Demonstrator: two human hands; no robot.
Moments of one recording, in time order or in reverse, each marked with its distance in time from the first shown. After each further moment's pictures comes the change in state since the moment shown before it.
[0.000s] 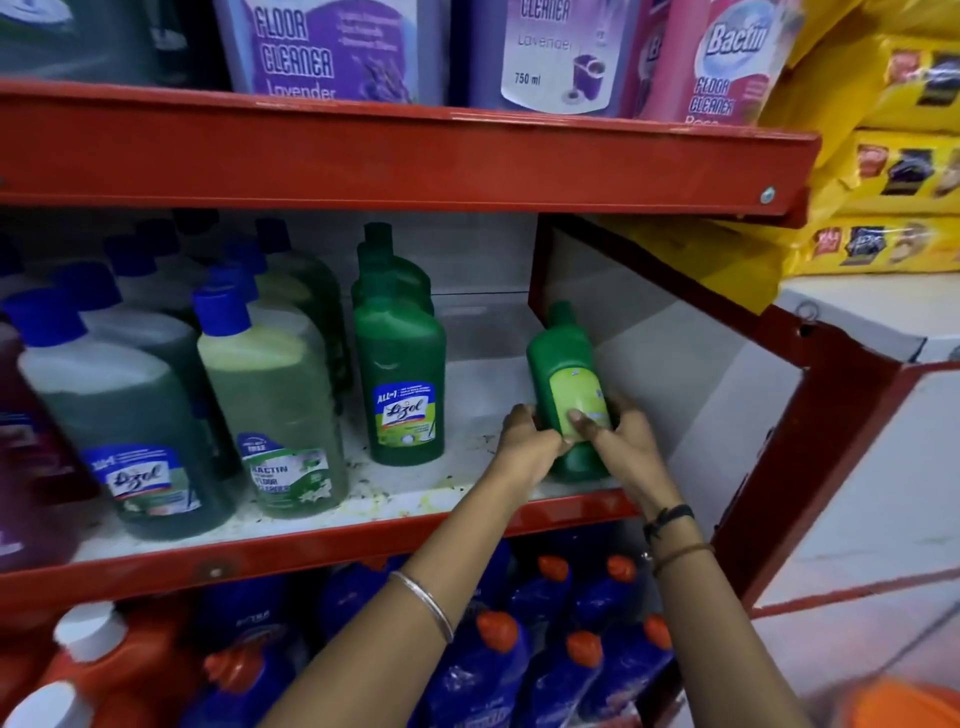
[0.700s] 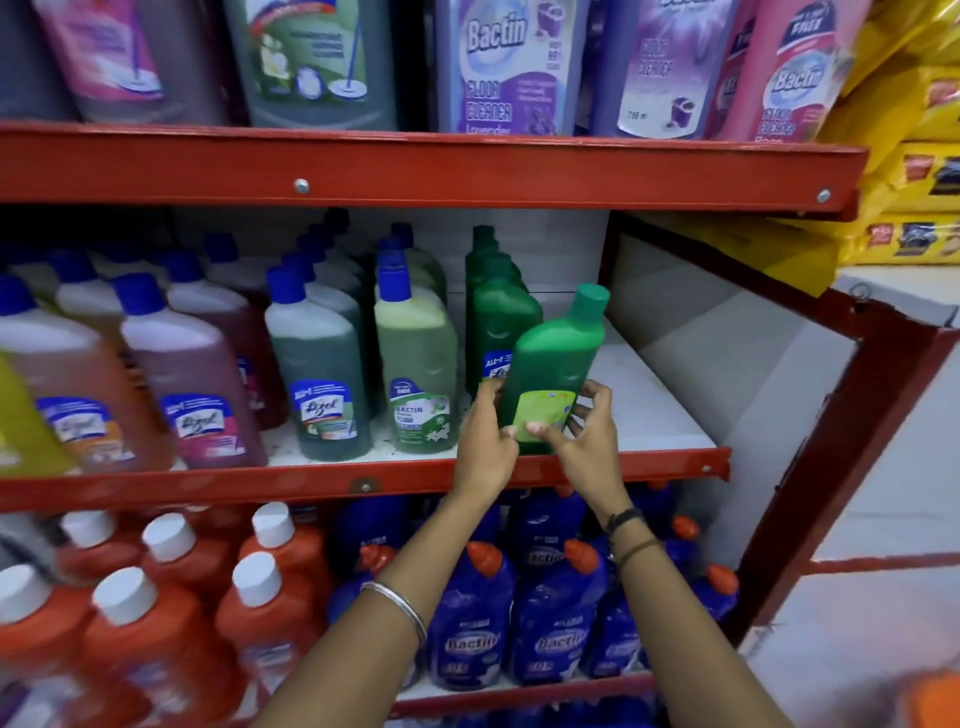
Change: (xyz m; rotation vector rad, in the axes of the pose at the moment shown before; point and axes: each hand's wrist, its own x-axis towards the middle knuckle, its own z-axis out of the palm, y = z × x) left_hand -0.084 -0.040 -0.124 0.318 0.348 0.429; right_hand -0.112 -0.045 0.098 0.168 -0.082 -0.292
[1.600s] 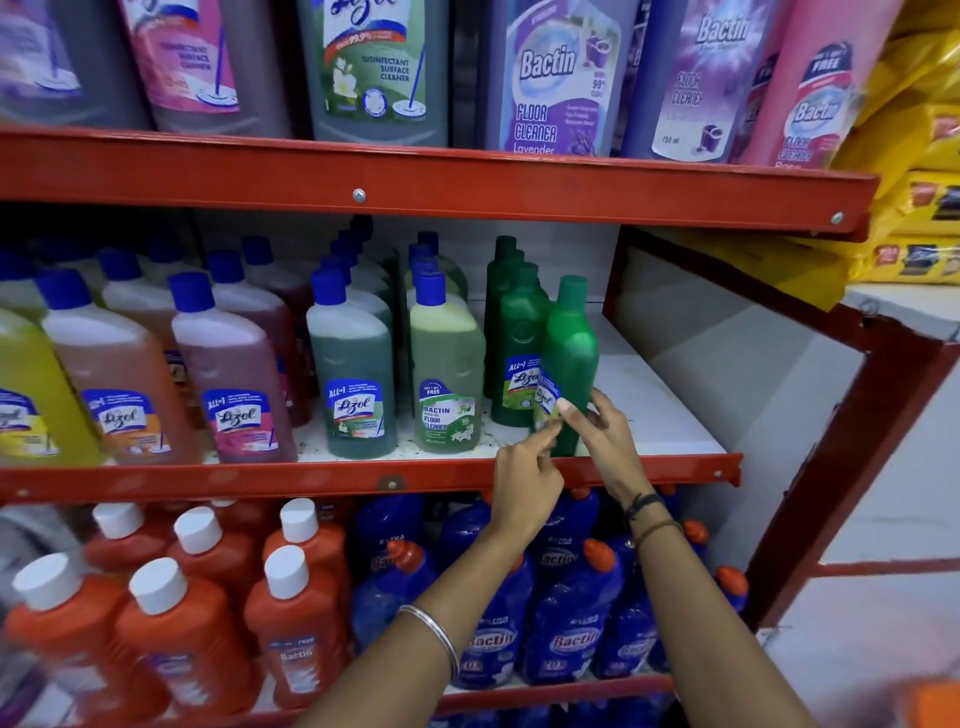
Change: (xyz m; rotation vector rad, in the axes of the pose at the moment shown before) left_hand -0.040 0.005 -0.002 -0.030 -0.072 0.063; right_hand 0.009 0.000 0.005 0.124 -0.130 0.083
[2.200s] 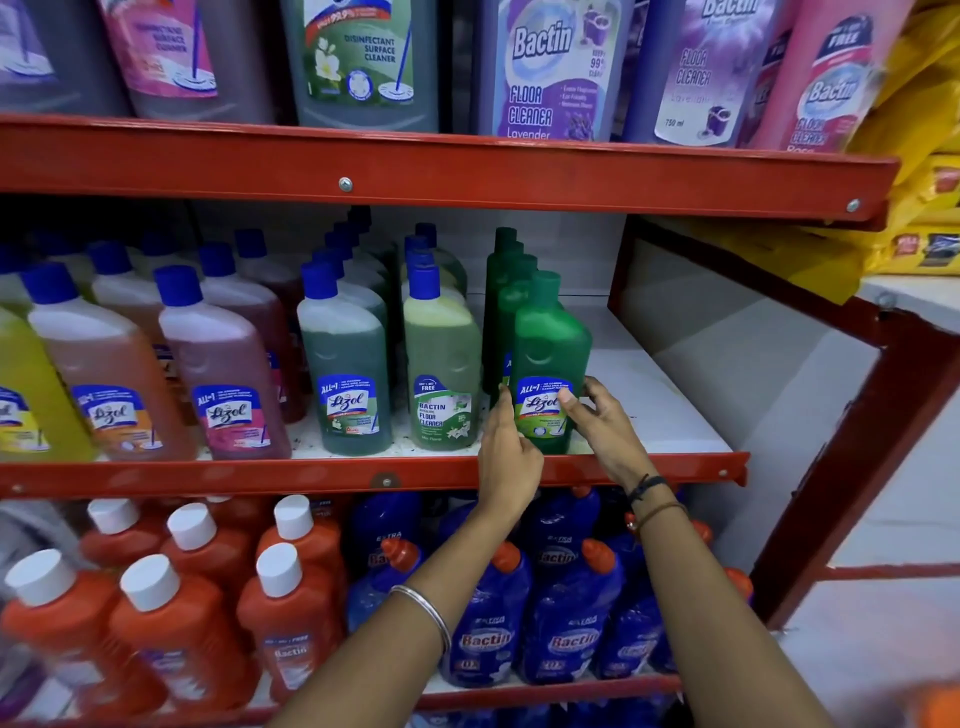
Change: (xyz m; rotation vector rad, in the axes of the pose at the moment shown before) left_hand 0.022 -0.007 -0.002 0.124 0.105 -0.108; right_hand 0.018 0.001 -0.004 -0.003 -0.102 0.043
